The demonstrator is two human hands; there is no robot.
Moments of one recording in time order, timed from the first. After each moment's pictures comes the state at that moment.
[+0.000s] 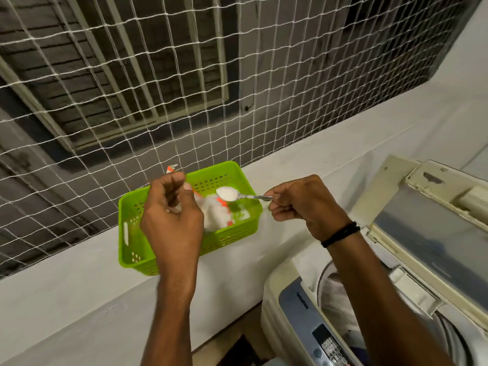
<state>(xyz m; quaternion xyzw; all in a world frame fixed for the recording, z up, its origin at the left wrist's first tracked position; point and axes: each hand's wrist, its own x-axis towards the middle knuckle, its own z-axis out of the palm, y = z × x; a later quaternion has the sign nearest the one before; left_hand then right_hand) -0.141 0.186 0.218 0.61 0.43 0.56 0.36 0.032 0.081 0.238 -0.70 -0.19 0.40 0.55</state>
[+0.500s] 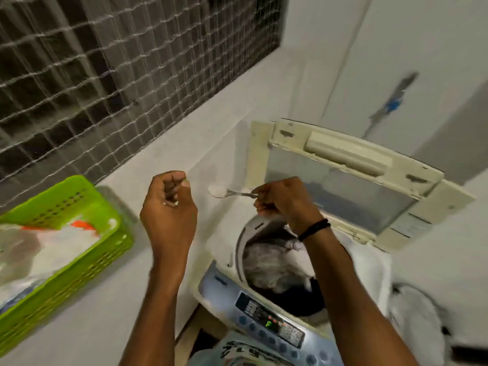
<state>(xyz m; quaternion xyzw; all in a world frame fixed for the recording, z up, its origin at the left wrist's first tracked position) 0.008 0.078 0.168 0.71 0.29 0.42 0.48 0.122 -0.084 0.185 -0.74 0.05 0.29 0.61</state>
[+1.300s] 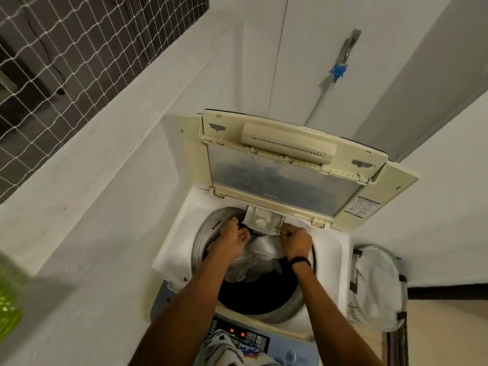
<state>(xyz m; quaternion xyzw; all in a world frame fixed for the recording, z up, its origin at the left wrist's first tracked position) 0.185 -0.076 -0.052 0.33 0.48 -0.18 0.79 0.174 -0.243 -0.049 -0.91 0.16 0.10 0.36</state>
